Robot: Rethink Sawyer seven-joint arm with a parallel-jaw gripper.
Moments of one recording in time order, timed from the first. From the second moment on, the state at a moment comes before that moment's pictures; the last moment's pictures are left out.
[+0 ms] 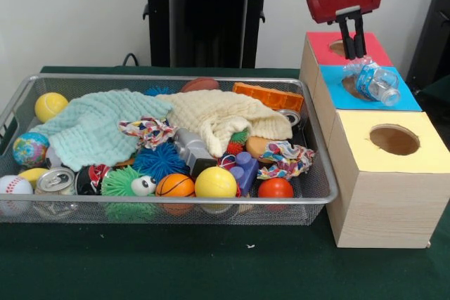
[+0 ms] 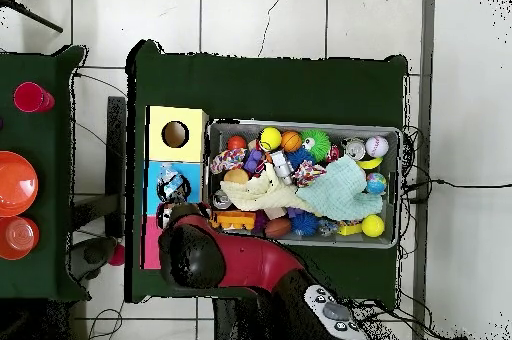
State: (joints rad) arm -0.41 -0.87 0.47 2.27 0.15 0.00 1.58
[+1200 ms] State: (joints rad) arm -0.39 -0.85 0.47 2.27 0.13 0.00 1.58
